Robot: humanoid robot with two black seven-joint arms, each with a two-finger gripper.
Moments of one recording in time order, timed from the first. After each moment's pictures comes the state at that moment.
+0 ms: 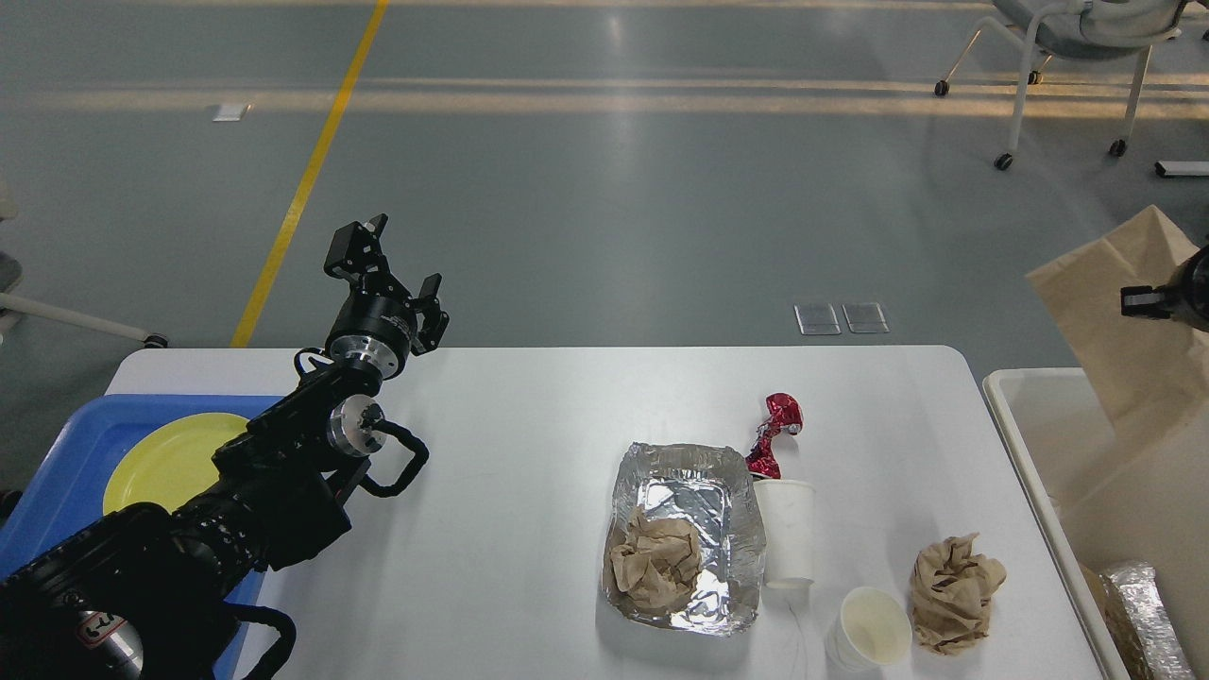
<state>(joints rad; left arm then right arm) -0.87 -0.03 -0.69 -0.24 0.03 -0.19 -0.46 1.45 -0.56 -1.12 0.60 -0.64 0.35 -0.17</state>
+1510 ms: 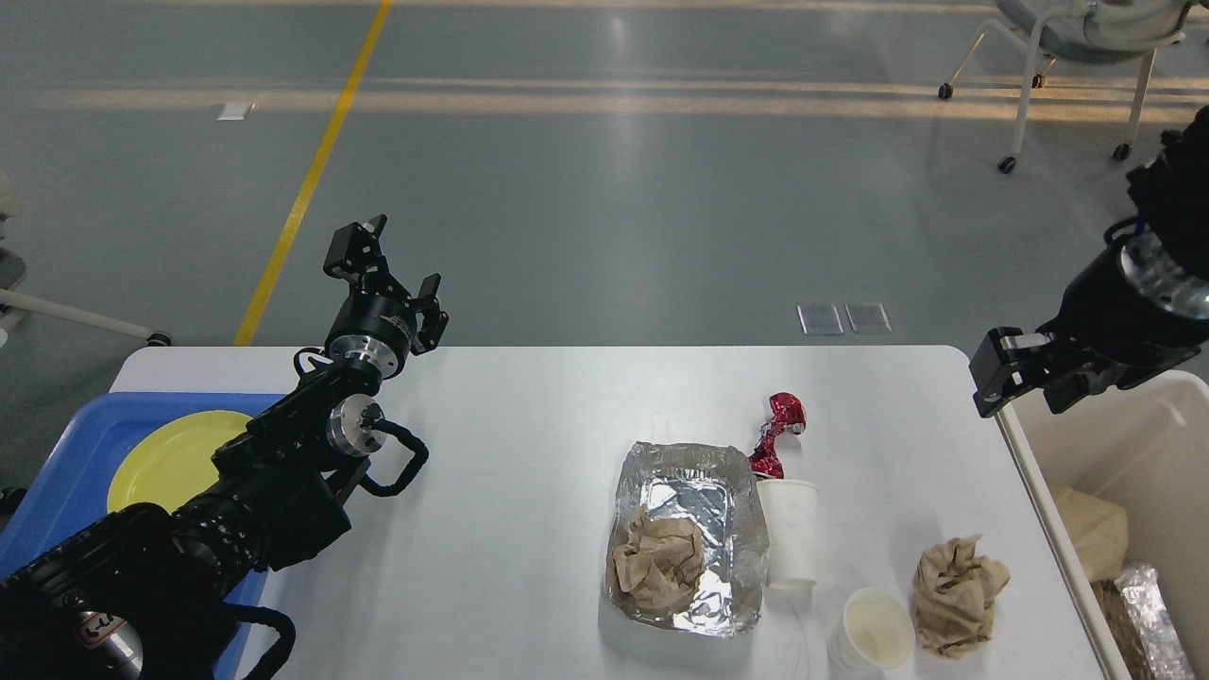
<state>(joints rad) -0.87 -0.03 -0.69 -0.24 0.03 -0.19 -0.46 2.28 -0.70 -1.13 1.57 -0.45 0.84 -0.17</state>
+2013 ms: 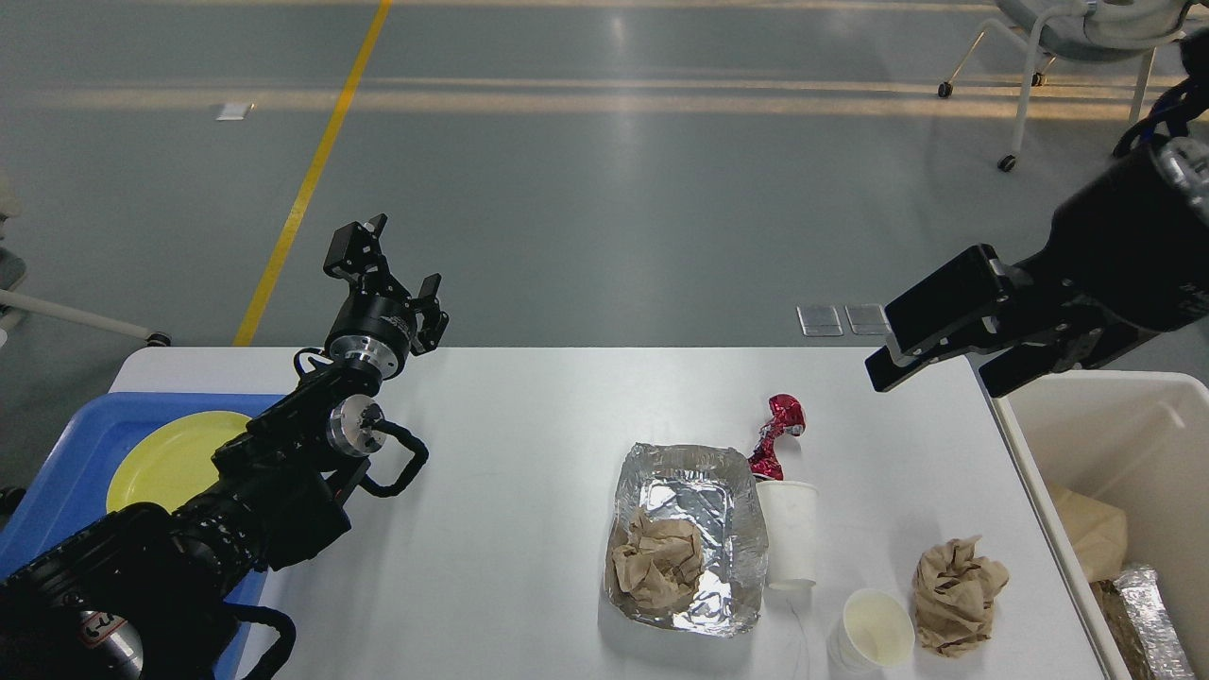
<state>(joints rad) -0.87 -0.03 -0.69 -0.24 0.03 -0.19 -0.46 2.61 -0.75 -1.08 1.73 -0.15 0.96 -0.17</state>
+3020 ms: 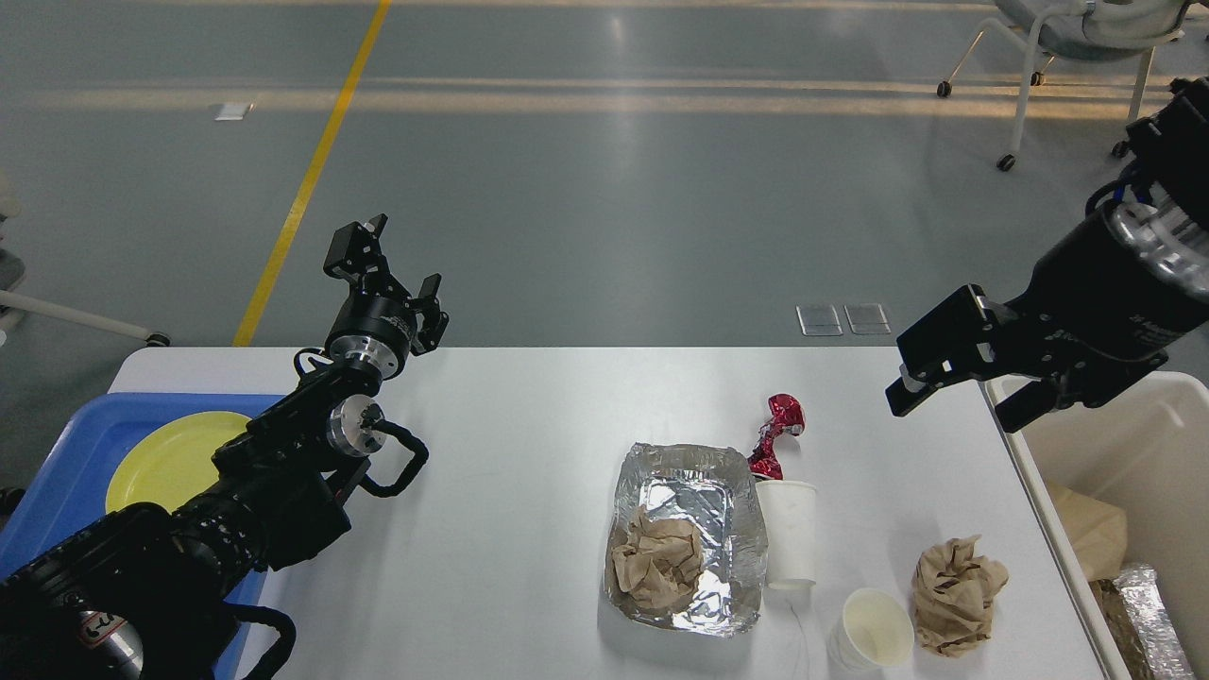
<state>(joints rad) -0.87 -0.03 -0.69 -0.24 0.03 -0.19 -0.46 2.35 -0.73 -1.06 1.60 -0.19 0.96 -0.18</state>
